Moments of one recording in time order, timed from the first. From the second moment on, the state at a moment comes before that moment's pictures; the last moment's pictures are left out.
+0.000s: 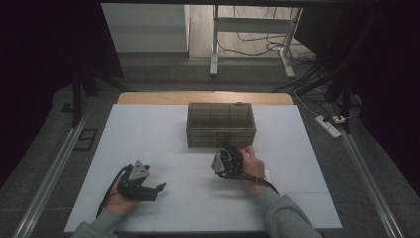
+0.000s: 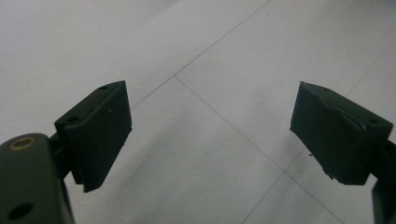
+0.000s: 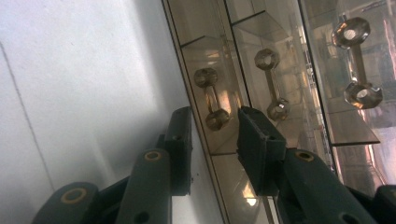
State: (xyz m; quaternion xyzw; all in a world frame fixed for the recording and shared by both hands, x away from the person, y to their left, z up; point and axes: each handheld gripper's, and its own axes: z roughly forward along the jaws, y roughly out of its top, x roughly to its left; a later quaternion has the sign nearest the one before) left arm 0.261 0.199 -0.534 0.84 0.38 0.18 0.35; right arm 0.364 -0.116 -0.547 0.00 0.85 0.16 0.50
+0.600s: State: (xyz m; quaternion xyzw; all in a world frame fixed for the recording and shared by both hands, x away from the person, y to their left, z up) left arm 0.261 0.199 -0.534 0.84 0.38 0.18 0.35; right arm 0.368 -0.115 -0.551 -0.01 0.85 0.15 0.51
